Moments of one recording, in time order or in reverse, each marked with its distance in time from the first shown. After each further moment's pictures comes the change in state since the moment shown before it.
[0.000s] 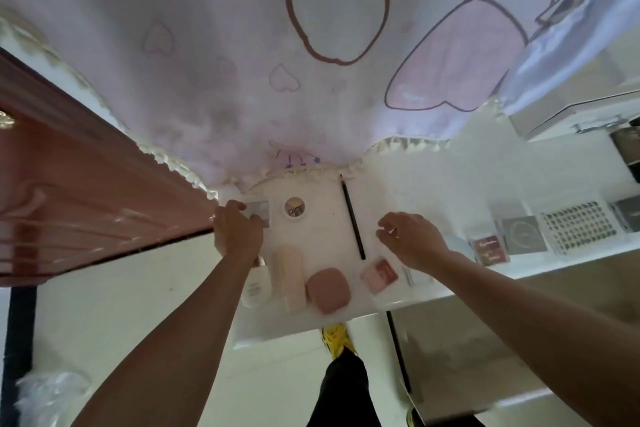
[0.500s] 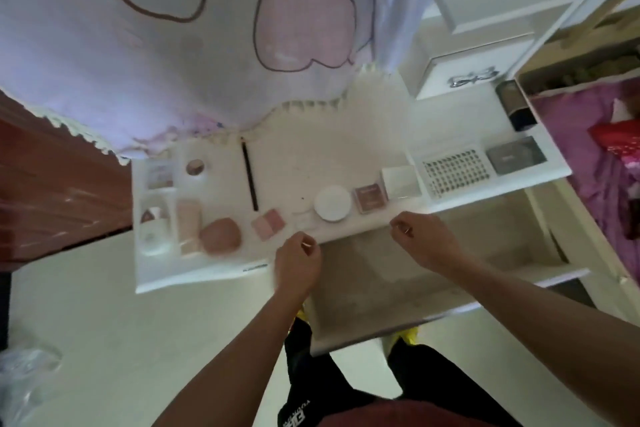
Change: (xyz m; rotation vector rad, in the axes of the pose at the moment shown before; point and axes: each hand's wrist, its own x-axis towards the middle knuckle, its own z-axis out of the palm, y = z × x) left_hand -0.291 0.077 0.150 -0.123 -0.299 0.186; right_hand -0.139 0.222 -0.042 0.163 0.070 0.027
